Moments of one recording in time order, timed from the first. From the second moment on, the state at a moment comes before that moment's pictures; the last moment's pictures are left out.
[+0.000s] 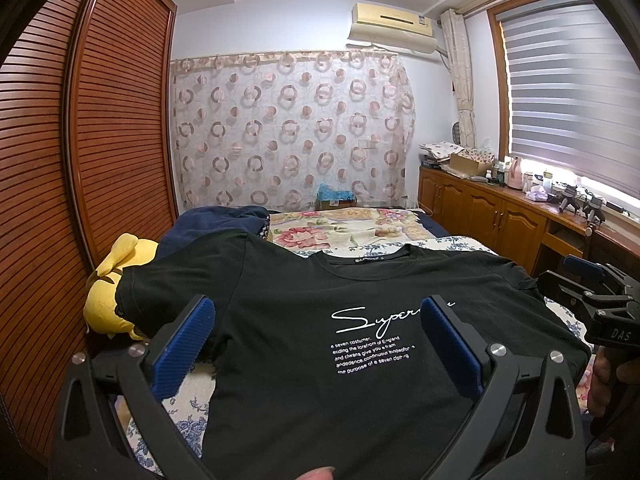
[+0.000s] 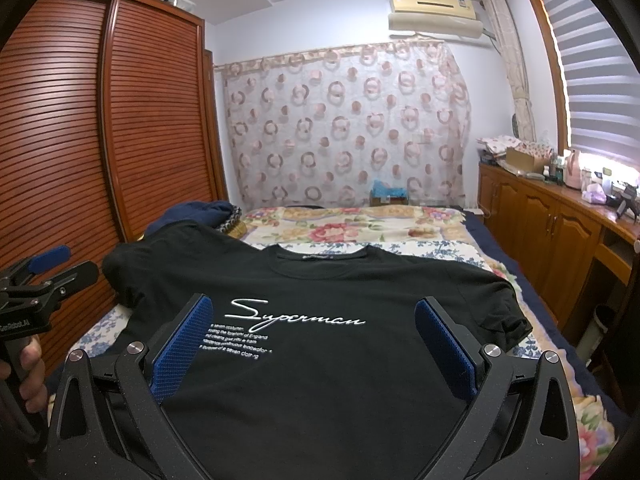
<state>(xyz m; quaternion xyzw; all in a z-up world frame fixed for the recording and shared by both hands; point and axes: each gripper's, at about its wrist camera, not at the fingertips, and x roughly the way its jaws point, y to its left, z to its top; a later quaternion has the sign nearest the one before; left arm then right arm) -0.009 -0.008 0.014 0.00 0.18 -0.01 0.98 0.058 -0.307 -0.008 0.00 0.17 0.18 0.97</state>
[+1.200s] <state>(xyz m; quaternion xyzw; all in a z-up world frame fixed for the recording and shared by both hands) 0.030 0.136 -0.052 -0.06 0.26 0.06 0.96 0.093 -0.260 -0.061 -0.04 0.22 0.25 0.94</state>
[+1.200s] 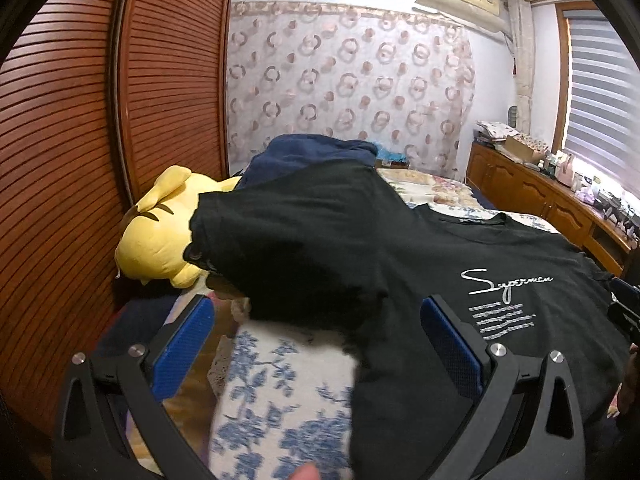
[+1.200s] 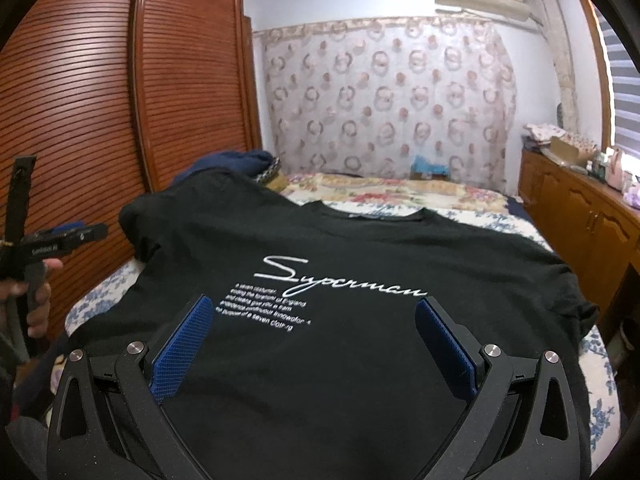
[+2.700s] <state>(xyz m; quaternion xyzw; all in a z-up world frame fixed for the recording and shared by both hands) 0.066 0.169 -0.031 -0.05 0.33 0.00 0.94 0.119 -0.238 -0.089 -0.08 0.26 0.28 0.92</state>
